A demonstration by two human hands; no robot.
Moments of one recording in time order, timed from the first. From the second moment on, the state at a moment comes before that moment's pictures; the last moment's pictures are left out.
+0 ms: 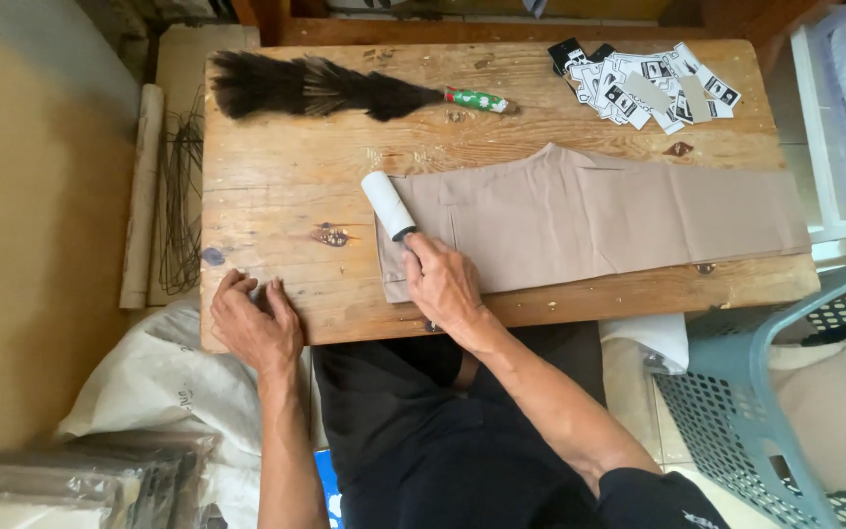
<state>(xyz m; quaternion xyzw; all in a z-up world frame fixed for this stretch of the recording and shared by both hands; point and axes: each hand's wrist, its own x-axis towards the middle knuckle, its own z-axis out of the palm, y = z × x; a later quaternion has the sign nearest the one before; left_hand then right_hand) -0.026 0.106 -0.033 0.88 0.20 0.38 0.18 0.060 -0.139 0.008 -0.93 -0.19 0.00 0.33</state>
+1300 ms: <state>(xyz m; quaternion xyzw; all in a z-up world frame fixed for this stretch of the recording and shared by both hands) -0.029 0.104 -0.029 0.88 0.18 0.41 0.19 -0.045 -0.139 0.003 -0.89 -0.24 -0.10 0.37</state>
